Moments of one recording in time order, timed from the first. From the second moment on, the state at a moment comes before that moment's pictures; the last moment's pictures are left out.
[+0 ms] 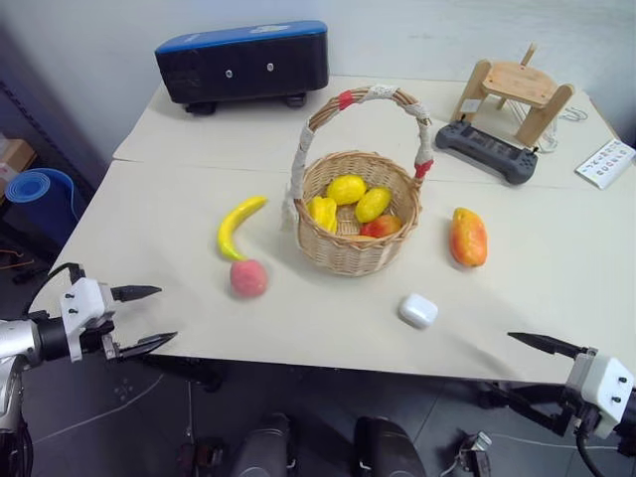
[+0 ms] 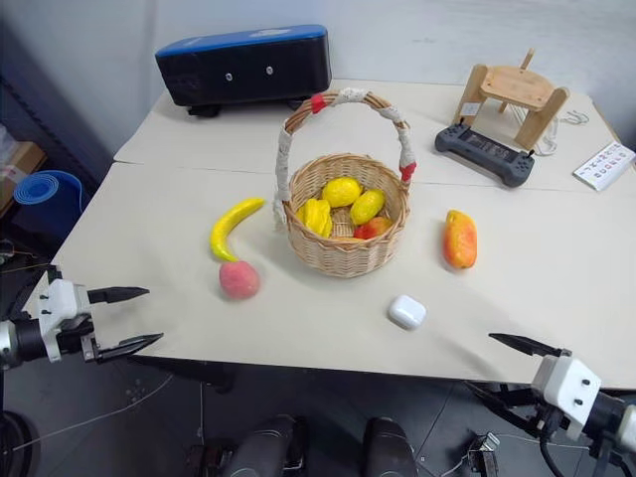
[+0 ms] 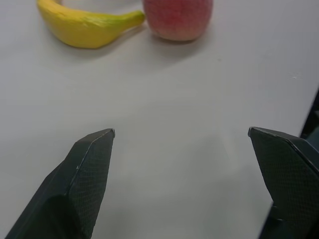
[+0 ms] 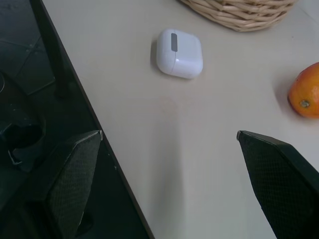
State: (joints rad) left arm -0.01 0.90 0.36 0.22 -0.36 -0.12 -1.20; right arm 0.53 -0.73 -0.49 -0.19 0.38 -0.28 1.12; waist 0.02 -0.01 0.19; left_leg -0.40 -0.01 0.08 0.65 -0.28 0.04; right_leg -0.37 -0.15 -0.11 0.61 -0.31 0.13
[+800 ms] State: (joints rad) left arm -0.17 0.86 0.17 -0.38 -0.69 0.44 -1.22; right arm 0.28 -0.79 -0.30 -0.50 0.51 0.23 0.88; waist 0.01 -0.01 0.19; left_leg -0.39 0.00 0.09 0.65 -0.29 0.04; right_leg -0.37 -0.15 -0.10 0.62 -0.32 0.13
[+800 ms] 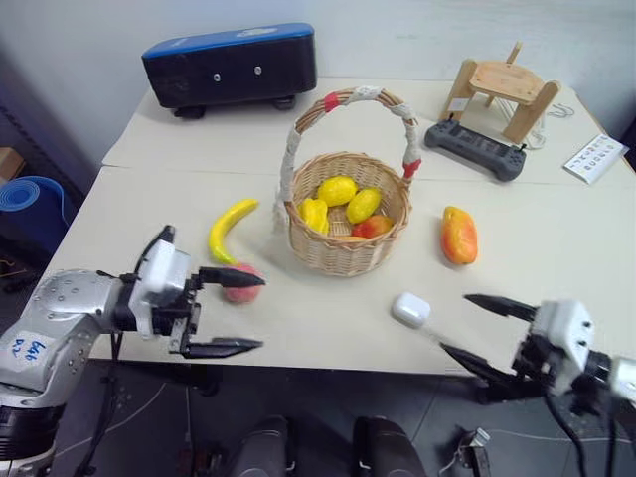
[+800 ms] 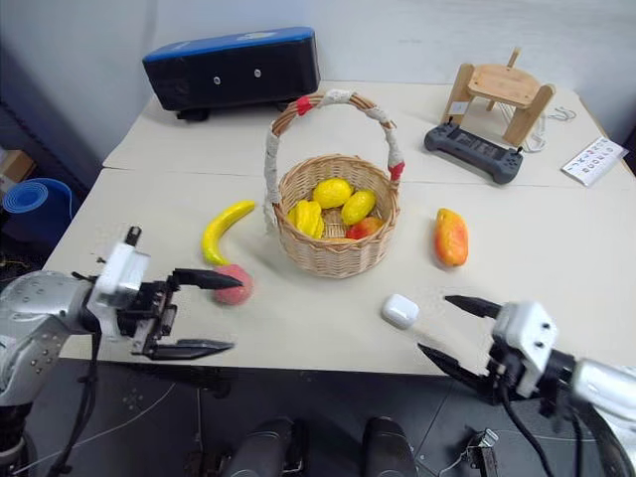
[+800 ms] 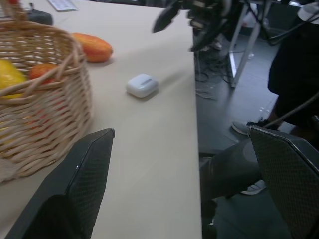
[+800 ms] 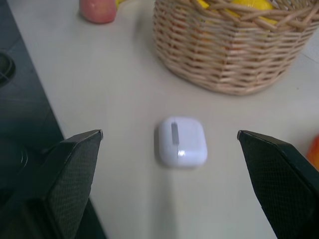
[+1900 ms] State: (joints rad) left arm -0.27 0.74 0.12 -0.37 -0.68 0.48 -1.10; right arm 0.12 -0.82 -0.64 0.24 0.43 0.05 0.90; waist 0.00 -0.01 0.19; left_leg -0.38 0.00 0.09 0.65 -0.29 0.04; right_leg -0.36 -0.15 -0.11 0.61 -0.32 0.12
